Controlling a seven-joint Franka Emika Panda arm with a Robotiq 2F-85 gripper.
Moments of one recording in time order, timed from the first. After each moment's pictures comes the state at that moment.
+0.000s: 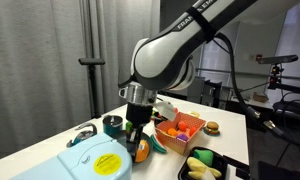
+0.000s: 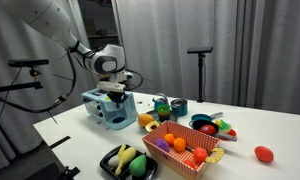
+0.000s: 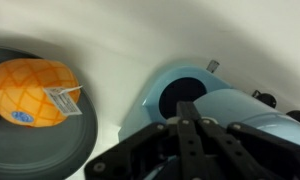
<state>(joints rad) 0.04 0.27 0.21 -2.09 0.26 2.39 -0.46</state>
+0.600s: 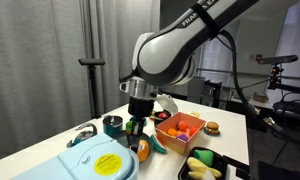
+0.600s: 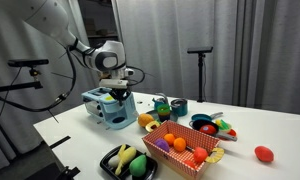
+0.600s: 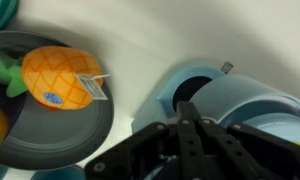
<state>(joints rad) 0.04 0.25 0.19 -2.09 0.20 2.39 -0.50</state>
